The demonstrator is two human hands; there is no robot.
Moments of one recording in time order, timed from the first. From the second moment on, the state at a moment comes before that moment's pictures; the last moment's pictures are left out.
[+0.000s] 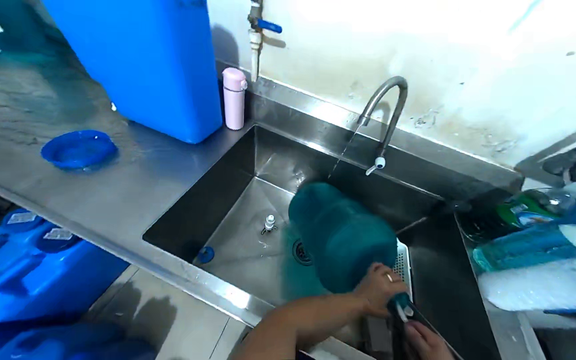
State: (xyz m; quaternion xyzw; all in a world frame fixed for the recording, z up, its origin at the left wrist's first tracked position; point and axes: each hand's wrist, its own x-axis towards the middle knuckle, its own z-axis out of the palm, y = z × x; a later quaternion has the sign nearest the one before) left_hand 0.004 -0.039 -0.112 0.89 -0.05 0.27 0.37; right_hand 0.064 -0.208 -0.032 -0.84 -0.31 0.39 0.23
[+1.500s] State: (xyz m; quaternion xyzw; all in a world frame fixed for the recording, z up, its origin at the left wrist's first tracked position) left_hand 0.018 -0.004 -0.100 0.92 0.01 0.25 0.32; right_hand 0.091 -0.144 -0.013 -0.83 -0.35 0.44 0.08
